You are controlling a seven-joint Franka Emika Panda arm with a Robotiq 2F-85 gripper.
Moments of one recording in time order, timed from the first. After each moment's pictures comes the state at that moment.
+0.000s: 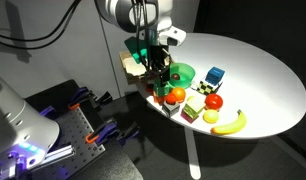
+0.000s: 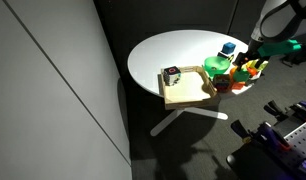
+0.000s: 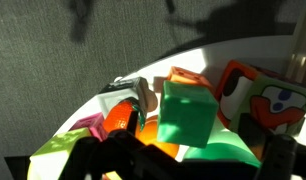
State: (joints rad) arm -0.04 0.18 -0.13 -2.55 -0.07 2.74 0.25
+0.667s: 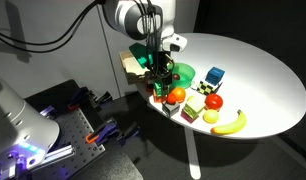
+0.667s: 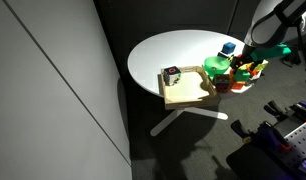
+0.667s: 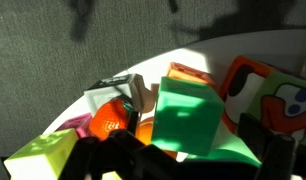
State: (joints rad) arm -0.02 0.29 -0.14 -2.48 -0.07 2.76 0.25
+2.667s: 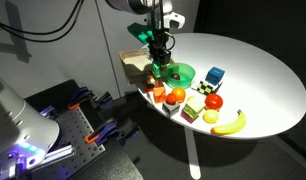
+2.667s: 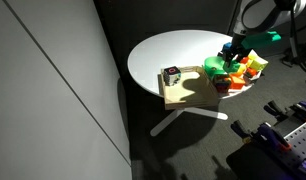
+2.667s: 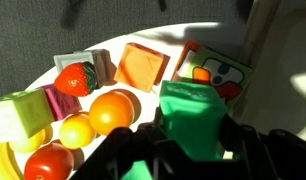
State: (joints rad) arm 0.01 0.22 -0.07 -2.38 -0.07 2.59 0.25
